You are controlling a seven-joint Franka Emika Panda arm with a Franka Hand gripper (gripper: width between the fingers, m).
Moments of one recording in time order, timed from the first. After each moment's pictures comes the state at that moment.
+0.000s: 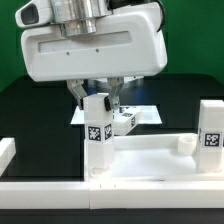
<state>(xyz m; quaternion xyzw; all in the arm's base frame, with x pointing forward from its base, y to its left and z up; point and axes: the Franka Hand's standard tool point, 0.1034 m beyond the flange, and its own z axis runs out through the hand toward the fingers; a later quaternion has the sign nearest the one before) 0.628 -0.053 0.123 -0.95 0.32 -0.01 0.08</state>
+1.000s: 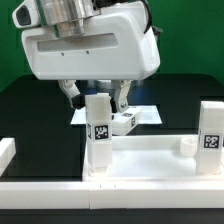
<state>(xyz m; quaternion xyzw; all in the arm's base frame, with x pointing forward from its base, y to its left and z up) 0.632 -0.053 0.126 -0.94 0.32 0.02 0.09</state>
